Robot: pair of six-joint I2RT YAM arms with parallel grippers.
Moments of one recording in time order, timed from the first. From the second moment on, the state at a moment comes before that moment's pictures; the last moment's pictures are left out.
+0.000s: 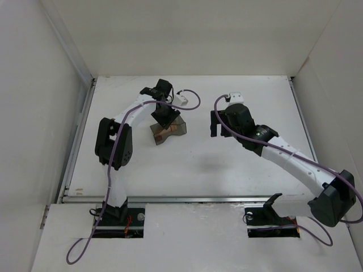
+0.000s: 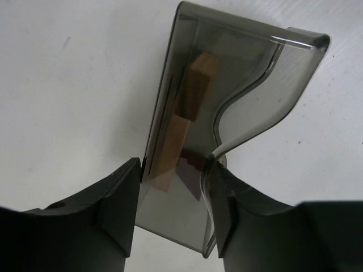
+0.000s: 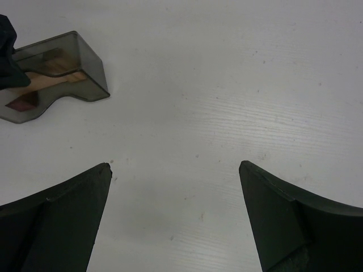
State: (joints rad) left arm -0.41 2.00 1.66 -0.89 0.12 0.45; right arm 0.66 1.27 1.07 -0.42 0.34 0.35
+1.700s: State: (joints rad) left arm -0.94 1.90 1.11 -0.12 -0.97 0.48; right arm 0.59 1.24 1.10 -0.44 0.40 0.55
